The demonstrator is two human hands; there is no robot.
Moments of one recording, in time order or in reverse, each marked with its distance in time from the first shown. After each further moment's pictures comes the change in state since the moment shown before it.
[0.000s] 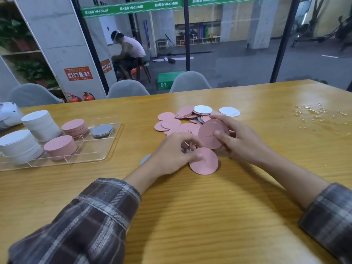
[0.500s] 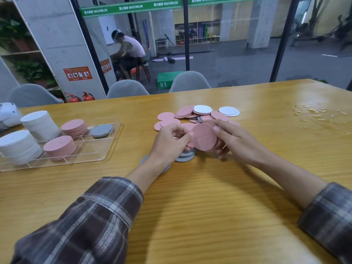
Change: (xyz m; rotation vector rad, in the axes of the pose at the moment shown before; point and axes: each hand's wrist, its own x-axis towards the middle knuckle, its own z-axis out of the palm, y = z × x) left_hand 0.013 -0.001 0.006 -0.328 0.330 -0.224; right_hand -0.002 -0.010 0.007 0.278 -0.119 0.155
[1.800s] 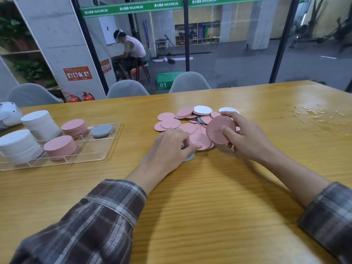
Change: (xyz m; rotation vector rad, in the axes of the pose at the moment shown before) left_hand 0.000 -0.011 -0.007 0.800 -0.052 0.394; right_hand 0.005 0.010 -0.018 -0.285 0.235 -0.059
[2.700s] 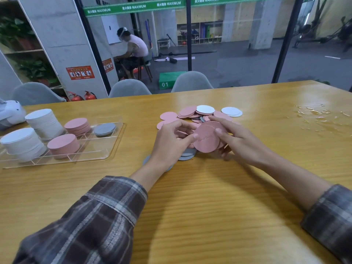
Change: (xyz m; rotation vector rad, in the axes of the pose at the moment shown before) left_hand 0.000 0.013 -0.009 -0.806 0.114 -0.216; right_hand -0.005 -0.005 0.015 0.261 -0.232 0.035
